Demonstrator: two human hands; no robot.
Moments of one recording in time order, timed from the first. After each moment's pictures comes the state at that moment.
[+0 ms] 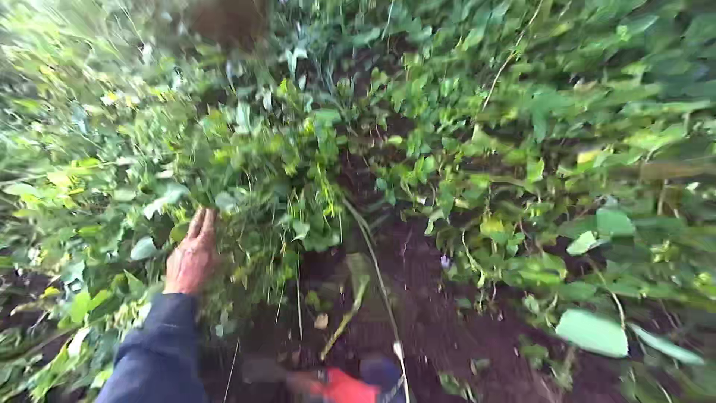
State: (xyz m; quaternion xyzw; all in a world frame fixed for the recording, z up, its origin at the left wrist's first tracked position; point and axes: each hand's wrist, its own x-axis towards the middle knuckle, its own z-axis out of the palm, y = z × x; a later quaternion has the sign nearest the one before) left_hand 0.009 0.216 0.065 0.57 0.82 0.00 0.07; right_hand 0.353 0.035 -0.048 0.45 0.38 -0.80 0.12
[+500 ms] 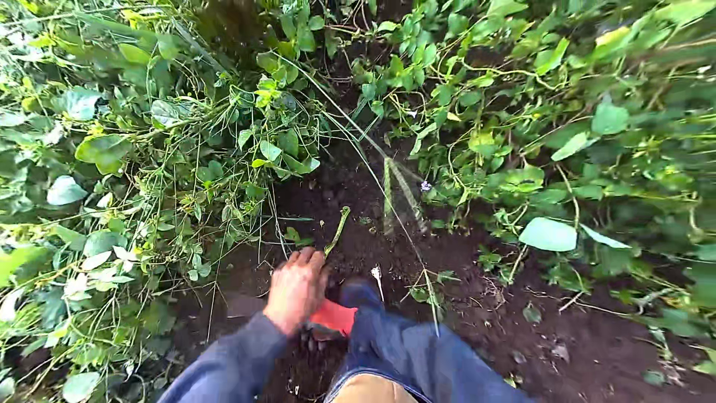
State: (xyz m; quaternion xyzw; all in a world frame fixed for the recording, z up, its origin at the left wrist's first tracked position) left_hand 0.228 0.106 0.043 0.66 0.65 -0.05 0.38; right_hand 0.358 0.045 -0.042 0.40 0.39 -0.81 0.18
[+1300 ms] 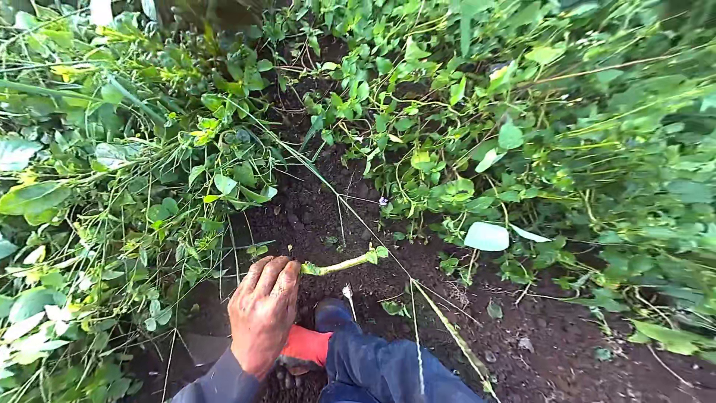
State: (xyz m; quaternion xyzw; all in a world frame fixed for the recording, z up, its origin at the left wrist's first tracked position) left_hand 0.242 0.129 0.059 0.72 0.62 0.30 0.08; right_hand 0.356 0.042 -0.065 0.38 0.37 -0.83 0.18
